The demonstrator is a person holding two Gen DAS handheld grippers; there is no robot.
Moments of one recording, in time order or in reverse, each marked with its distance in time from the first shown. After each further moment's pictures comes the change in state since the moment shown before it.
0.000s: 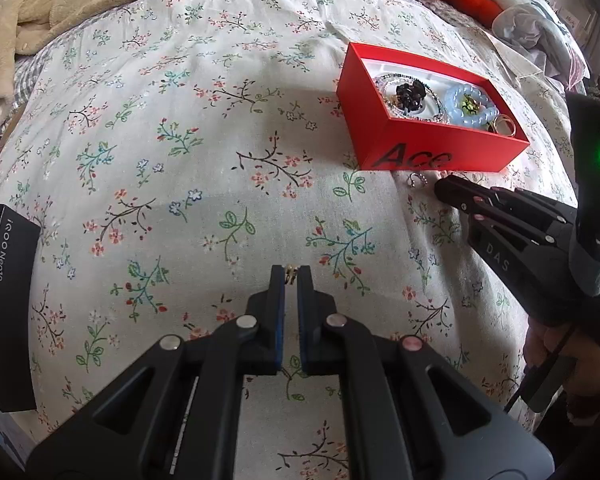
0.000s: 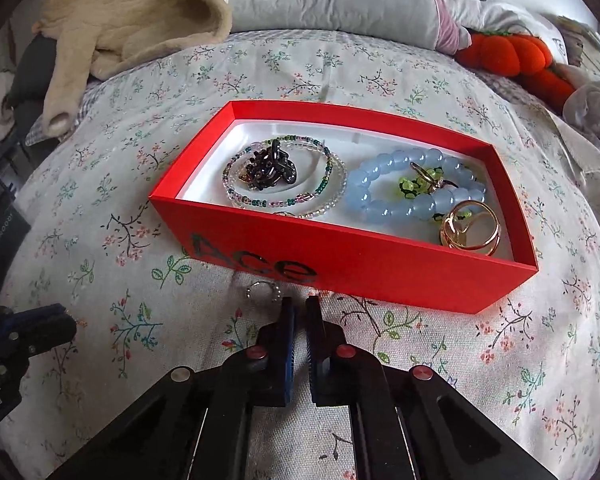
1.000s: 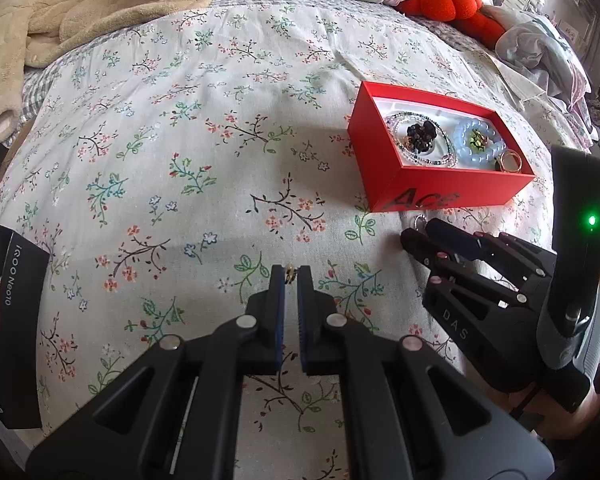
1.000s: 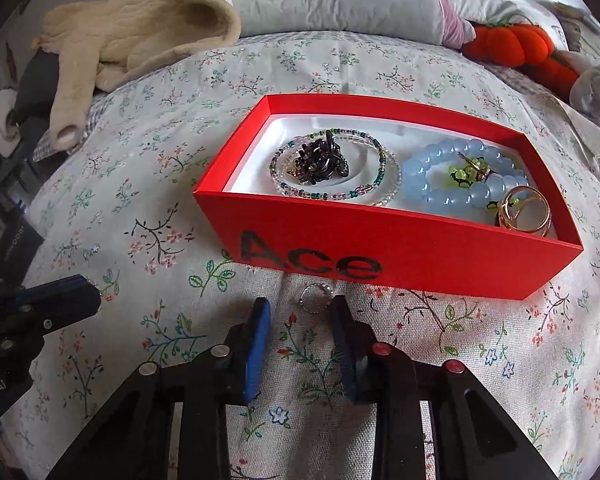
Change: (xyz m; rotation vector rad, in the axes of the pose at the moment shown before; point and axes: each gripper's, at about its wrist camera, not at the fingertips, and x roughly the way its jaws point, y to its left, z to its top) left arm -0.004 0.008 0.014 -0.011 -0.091 0.017; right arm 0.013 0.029 -0.001 0.043 -0.020 0.022
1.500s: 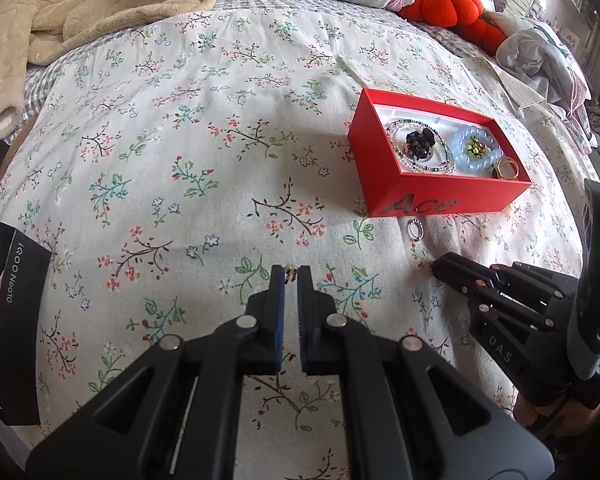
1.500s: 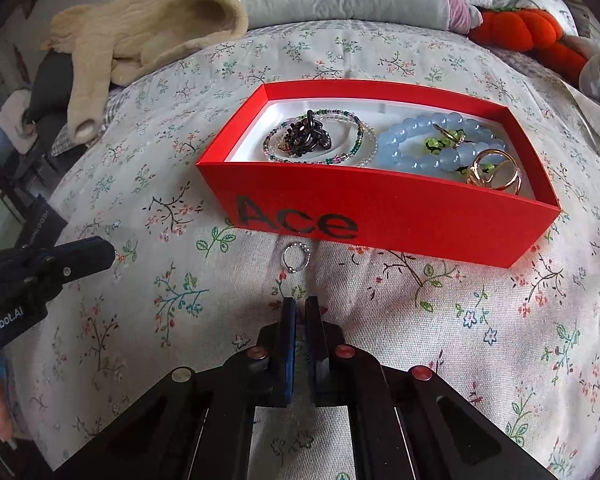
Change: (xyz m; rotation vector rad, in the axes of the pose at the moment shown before) left arm -0.004 0.001 0.001 -0.017 -0.008 -0.010; right arm -0.024 -0.020 -0.017 -0.009 0.044 0.094
